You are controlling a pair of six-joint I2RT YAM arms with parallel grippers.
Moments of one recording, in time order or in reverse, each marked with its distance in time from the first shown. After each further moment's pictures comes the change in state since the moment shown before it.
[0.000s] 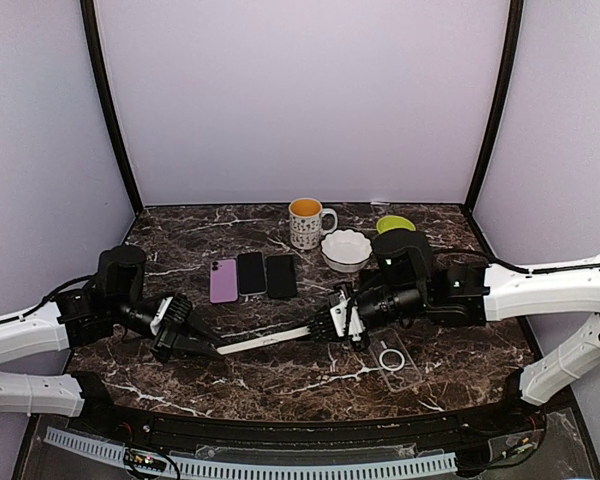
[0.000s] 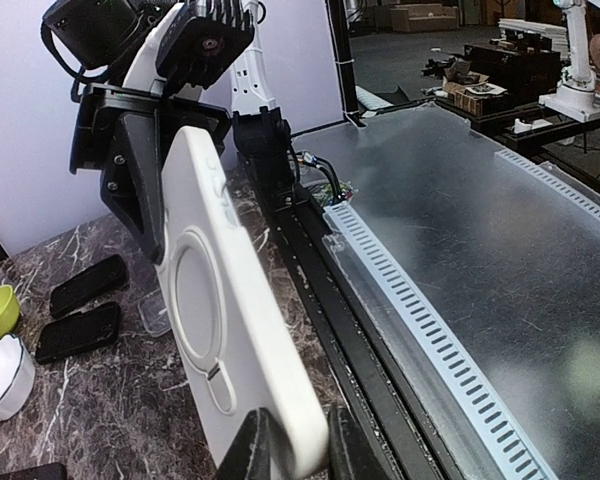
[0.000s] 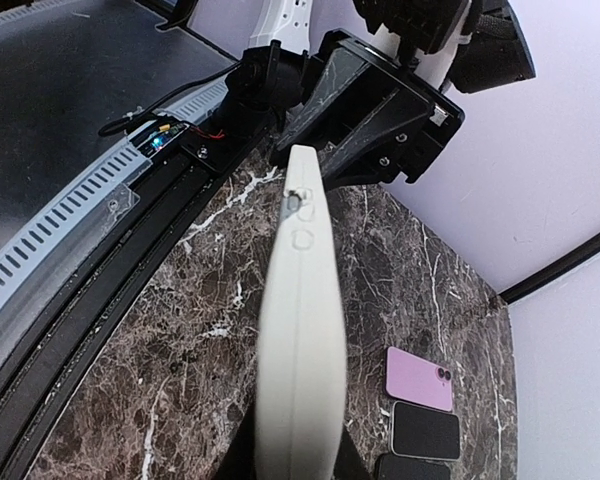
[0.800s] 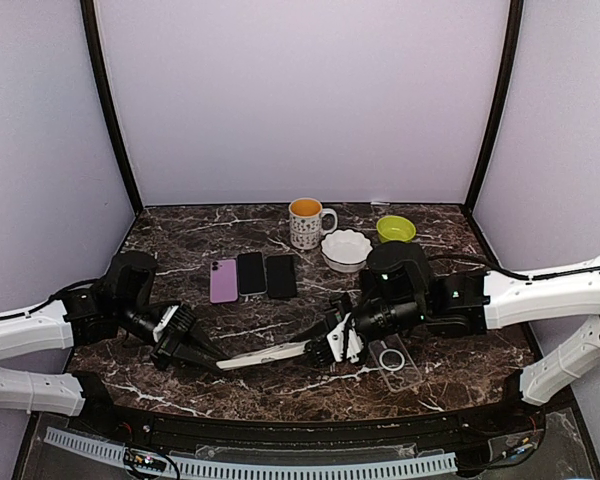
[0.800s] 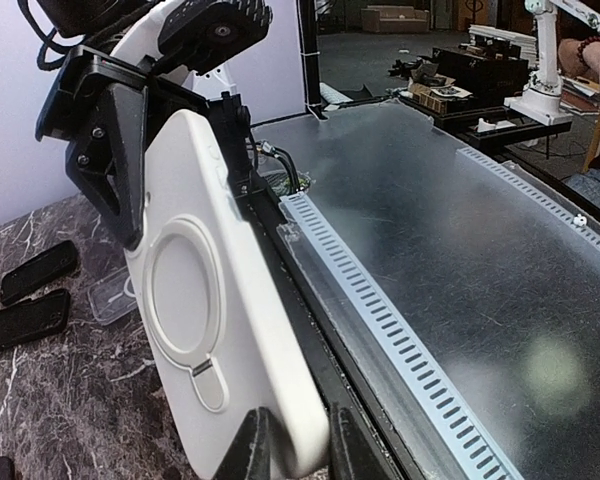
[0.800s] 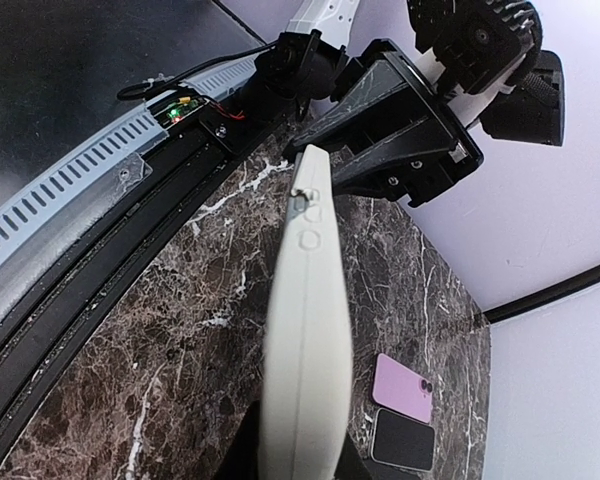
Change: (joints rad) left arm -0.010 0.048 0.000 -0.090 0.068 0.035; right arm 0.069 -0.003 -0.017 -0.010 0.084 -0.135
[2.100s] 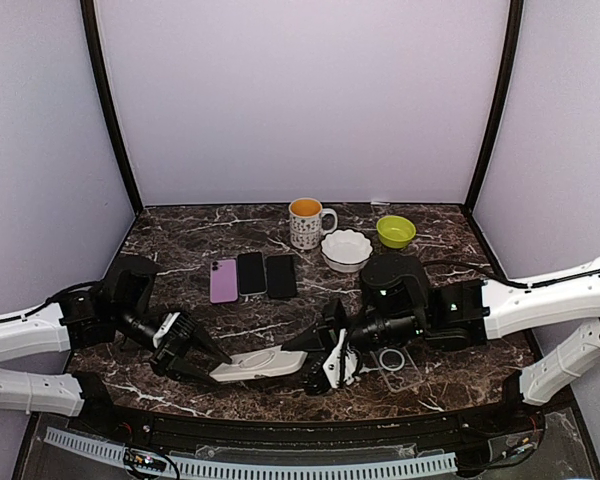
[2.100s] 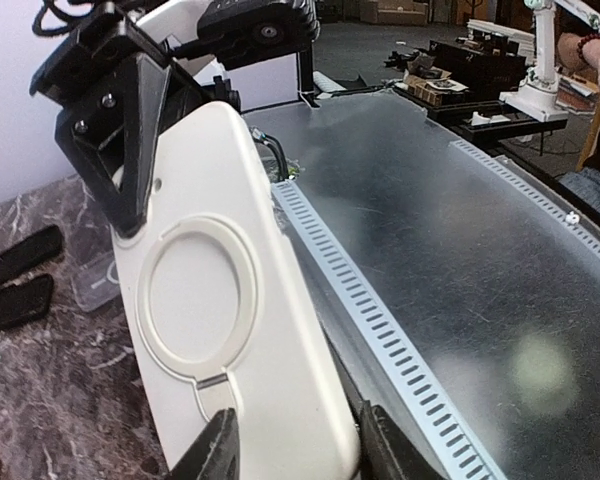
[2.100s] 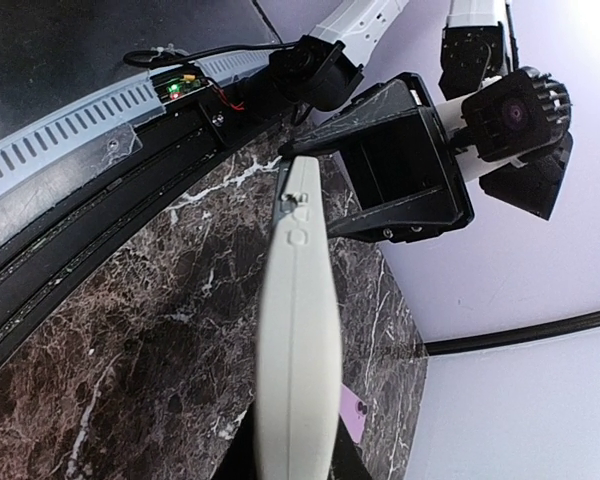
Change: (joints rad) left arm -0.029 -0.011 0.002 -0.064 -0.035 0.003; right arm 0.080 0.006 -0.008 0.047 0.111 -0.203
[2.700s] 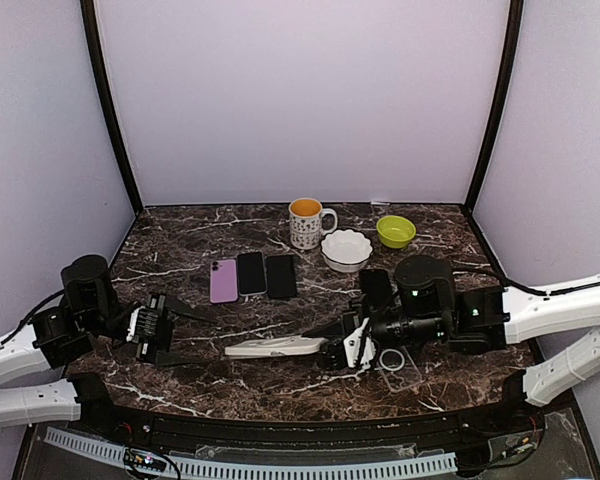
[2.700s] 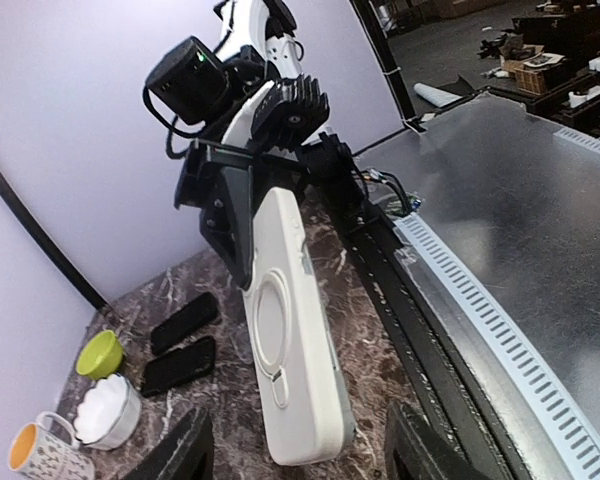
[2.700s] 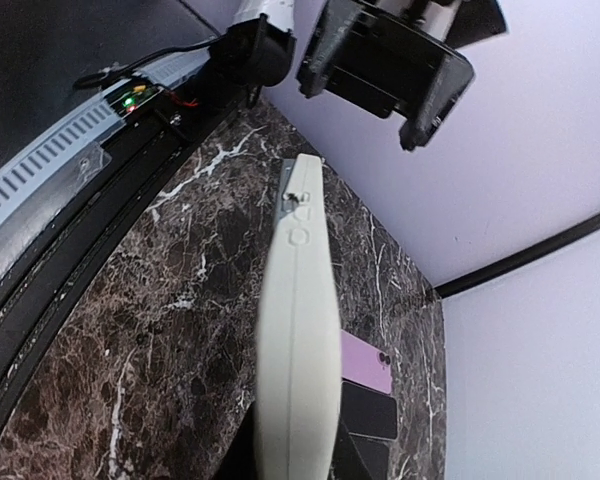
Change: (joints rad) left arm -0.004 -0.269 -0.069 0.220 -0.199 -0.005; right arm -0.037 -0.124 -0.134 0.085 0.053 0.219
